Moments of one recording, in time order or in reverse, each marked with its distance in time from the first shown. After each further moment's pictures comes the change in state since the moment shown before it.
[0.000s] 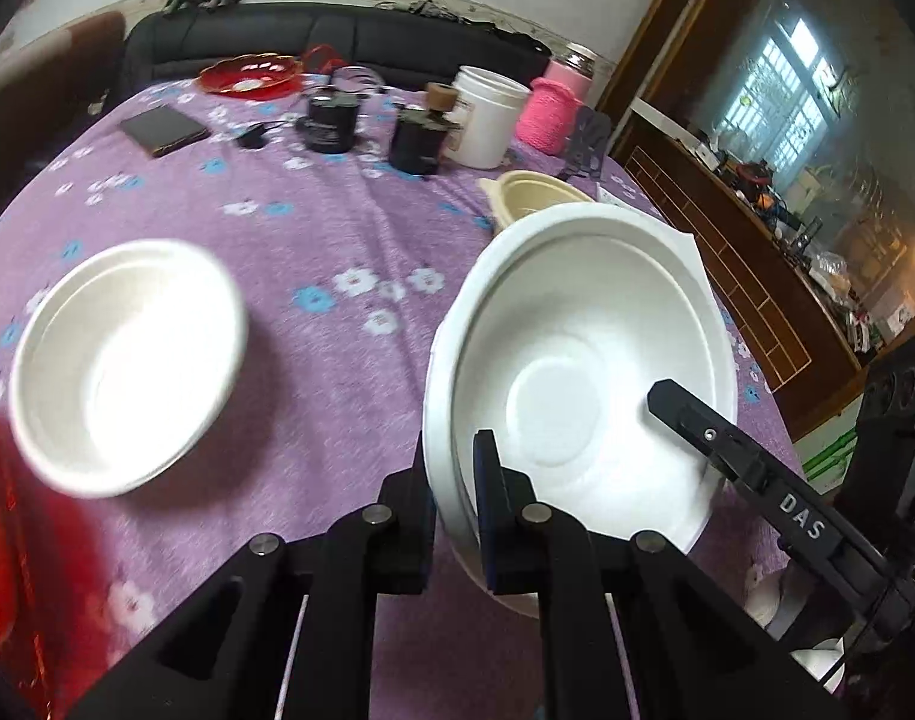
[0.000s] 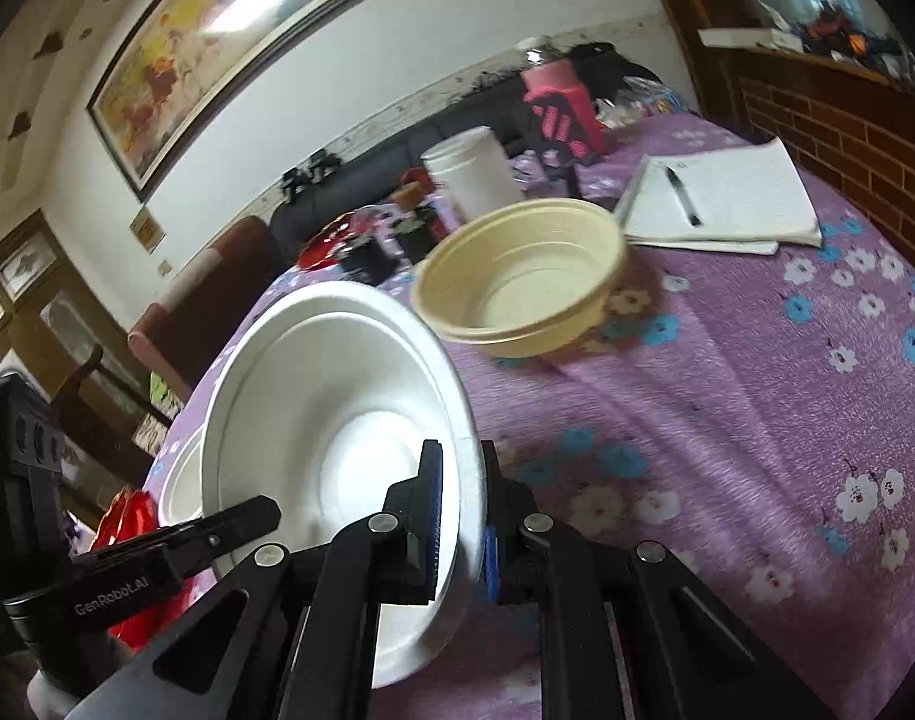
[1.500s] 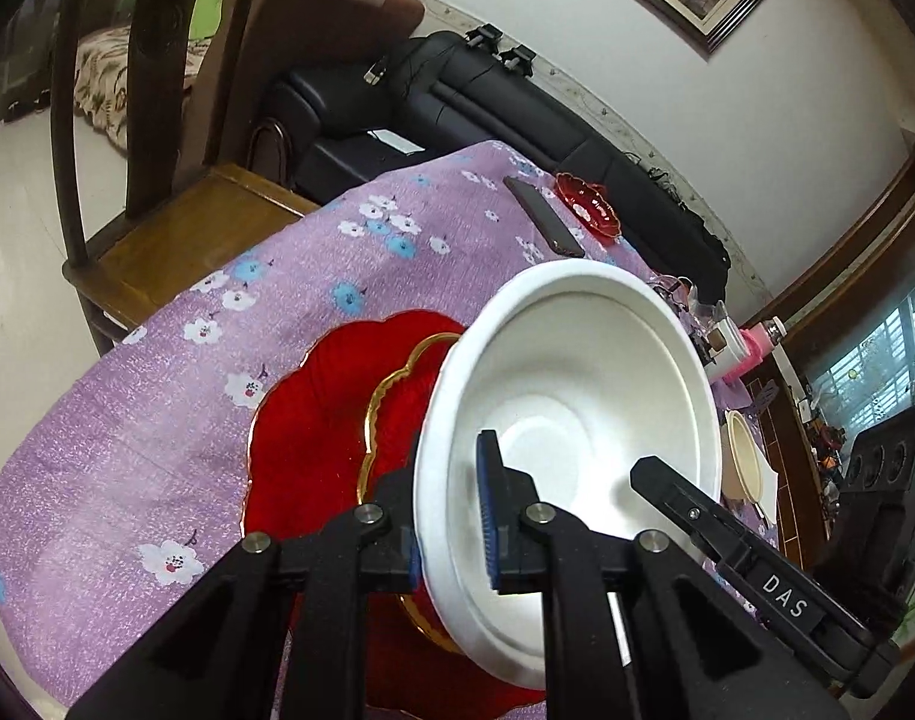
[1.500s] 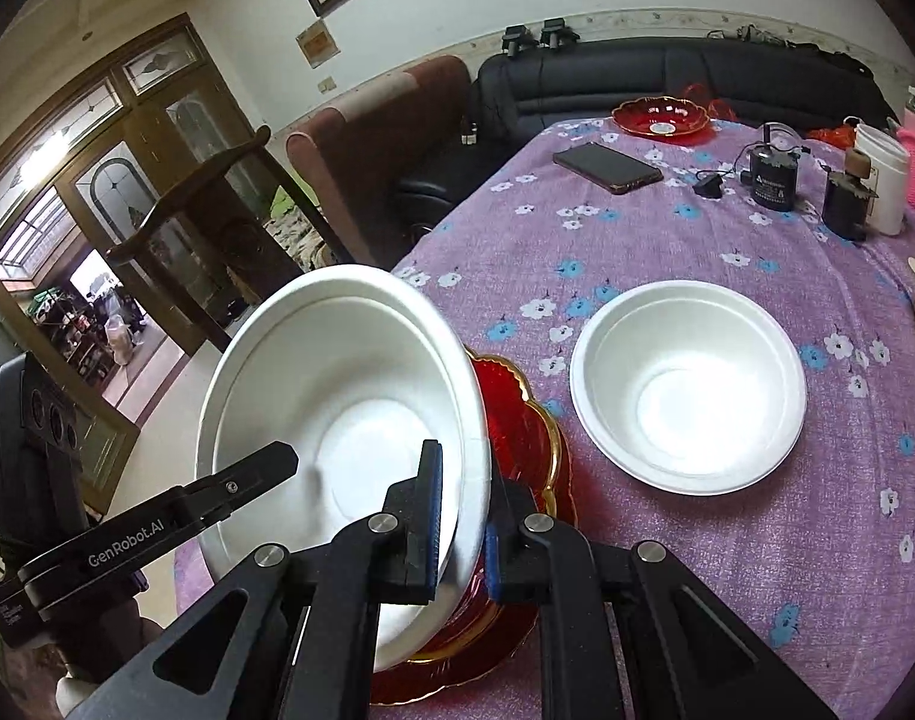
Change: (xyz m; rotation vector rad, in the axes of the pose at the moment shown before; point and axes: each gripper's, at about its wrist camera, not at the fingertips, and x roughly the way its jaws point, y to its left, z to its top) left arm -0.179 0.253 -0.075 -0.533 -0.256 0.146; right arm 0.100 0.292 -0.067 -0.353 0.293 0.224
